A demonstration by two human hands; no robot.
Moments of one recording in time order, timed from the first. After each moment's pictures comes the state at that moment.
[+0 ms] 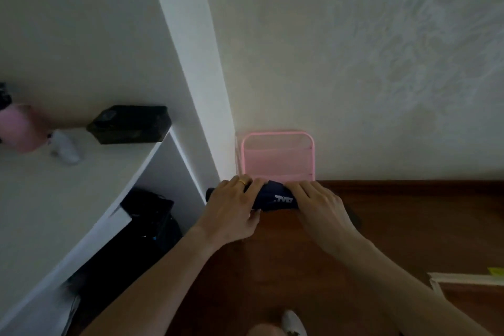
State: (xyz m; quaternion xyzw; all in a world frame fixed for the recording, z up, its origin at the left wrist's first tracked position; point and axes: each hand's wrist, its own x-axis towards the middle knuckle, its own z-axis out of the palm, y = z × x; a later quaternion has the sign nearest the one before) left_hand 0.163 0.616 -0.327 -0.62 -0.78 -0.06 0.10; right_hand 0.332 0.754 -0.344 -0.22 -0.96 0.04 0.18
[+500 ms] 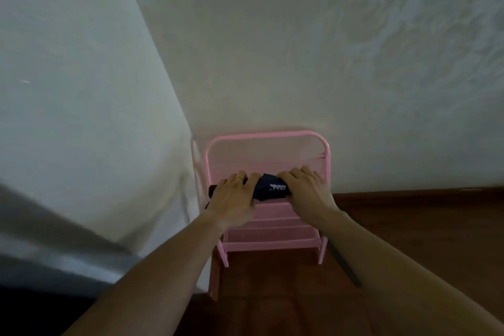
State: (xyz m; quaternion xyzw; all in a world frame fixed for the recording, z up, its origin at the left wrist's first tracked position) left_hand -0.072 0.911 -0.606 -0.59 -0.81 -0.02 -0.07; right_hand 0.086 1.037 -0.605 -0.27 -0.96 0.08 0.05
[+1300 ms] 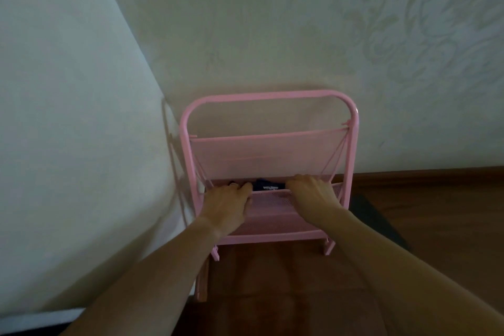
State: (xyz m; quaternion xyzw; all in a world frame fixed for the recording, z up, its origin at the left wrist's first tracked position) left_hand -0.109 0.921 -0.754 -0.61 -0.79 0.01 -0.05; right_hand 0.060 1.060 -0.728 -0.29 -0.95 0.09 -0.07
